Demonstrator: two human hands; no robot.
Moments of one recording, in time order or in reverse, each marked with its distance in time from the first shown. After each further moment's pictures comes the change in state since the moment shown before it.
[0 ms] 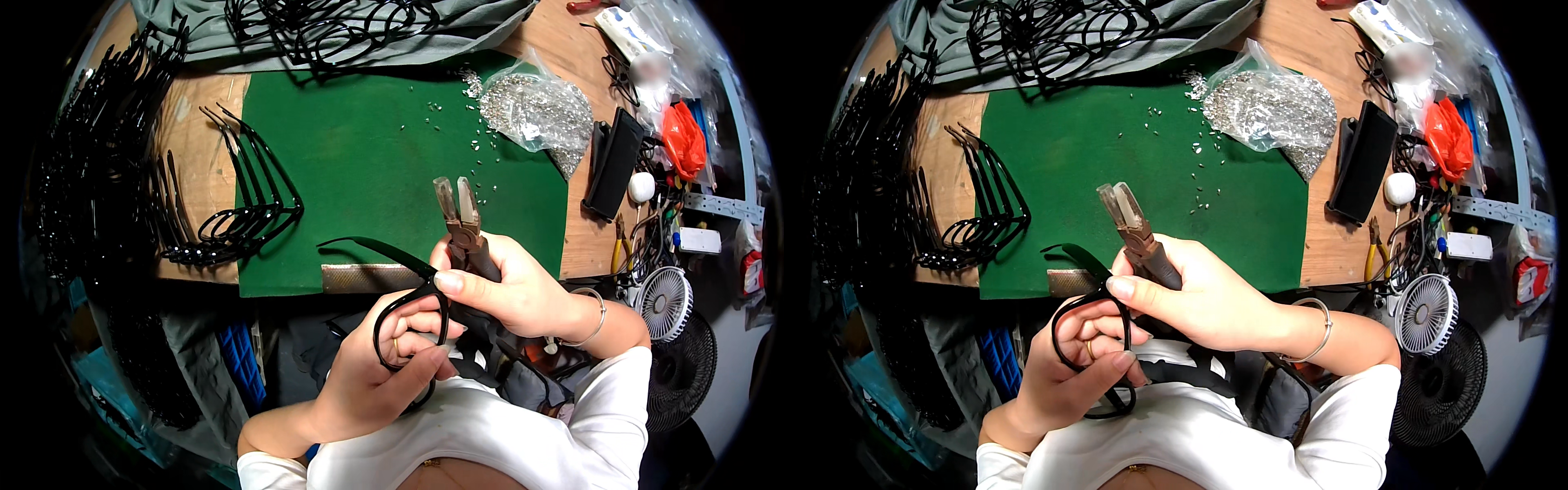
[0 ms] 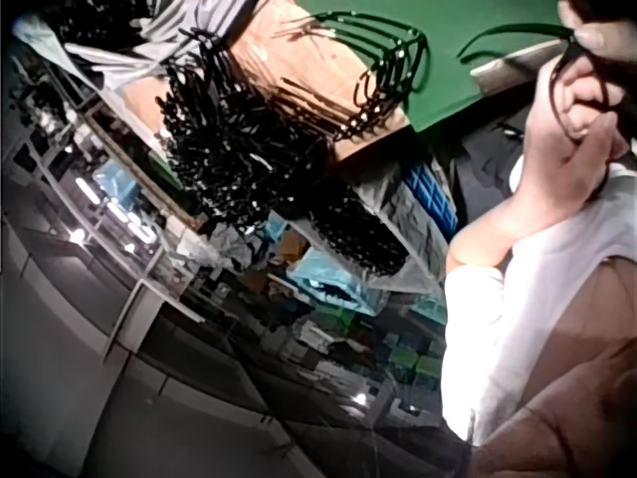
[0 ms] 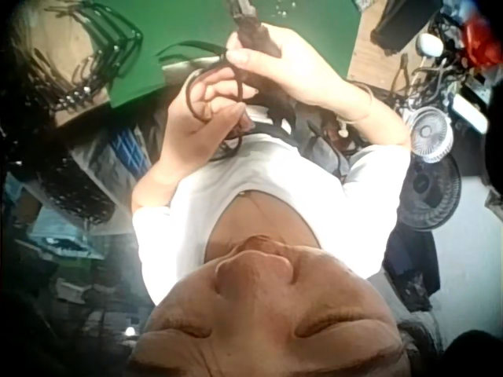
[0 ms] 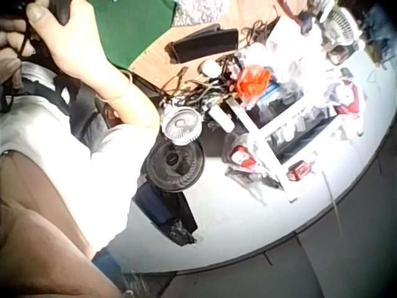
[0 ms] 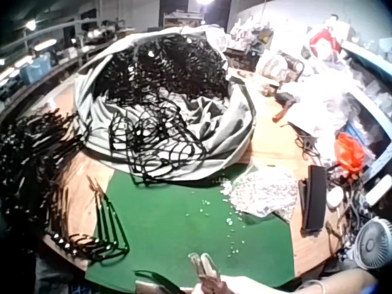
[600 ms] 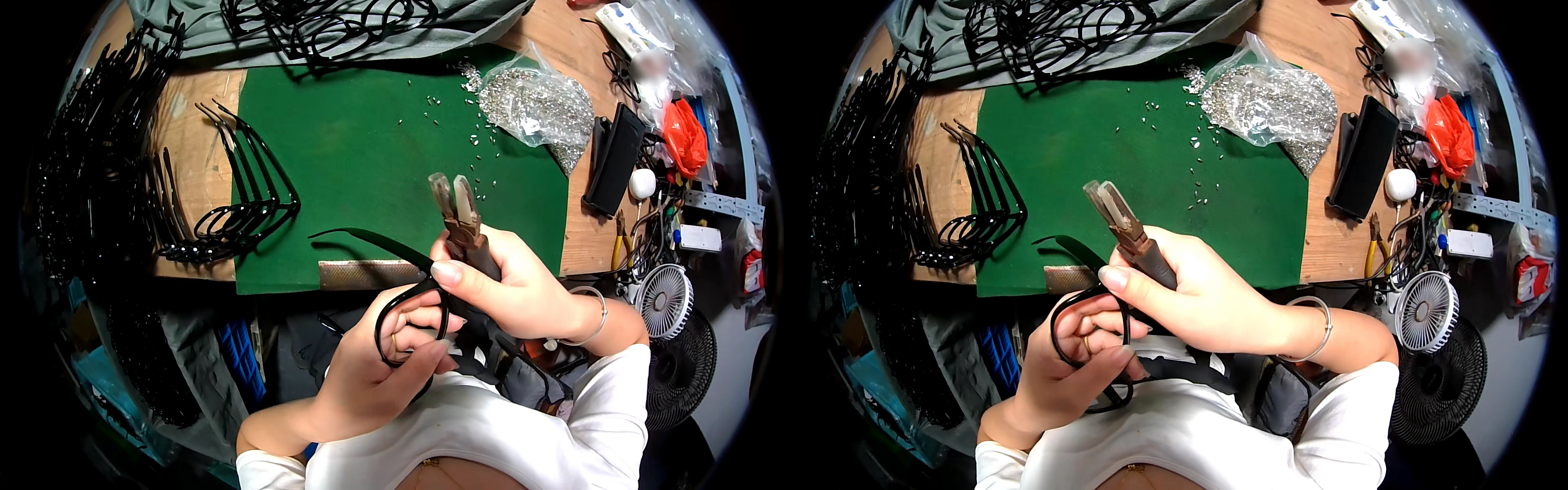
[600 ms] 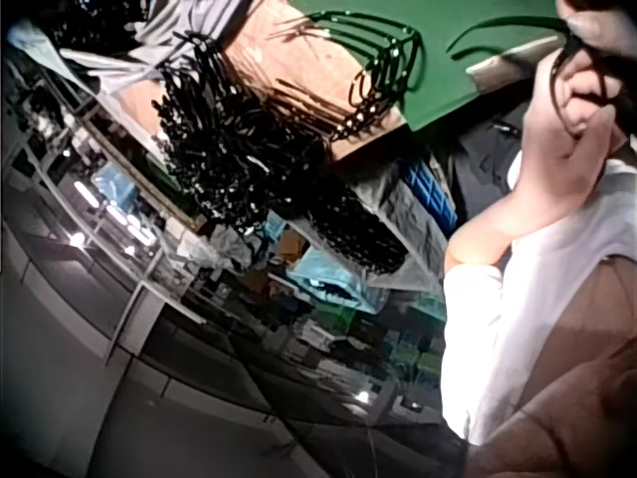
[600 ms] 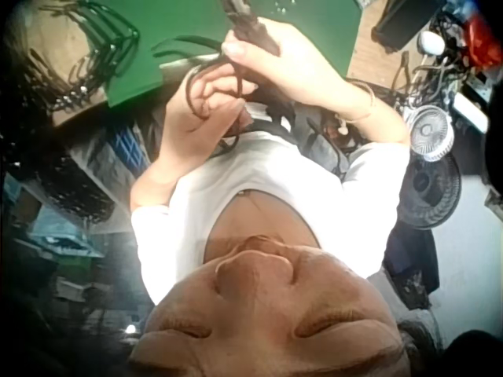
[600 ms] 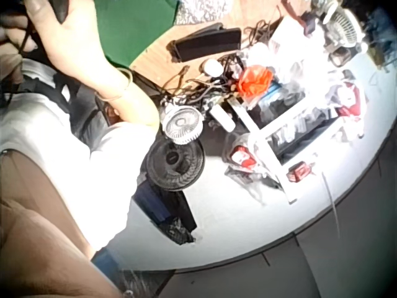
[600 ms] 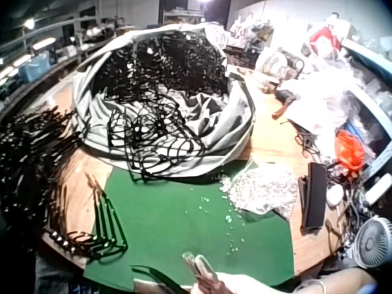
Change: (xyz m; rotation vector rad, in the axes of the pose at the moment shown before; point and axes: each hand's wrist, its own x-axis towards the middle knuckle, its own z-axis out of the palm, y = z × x) left_hand 0.002 0.000 0.002 0.008 0.026 0.019; right_hand 0.001 0.001 0.006 -0.001 0.079 -0.033
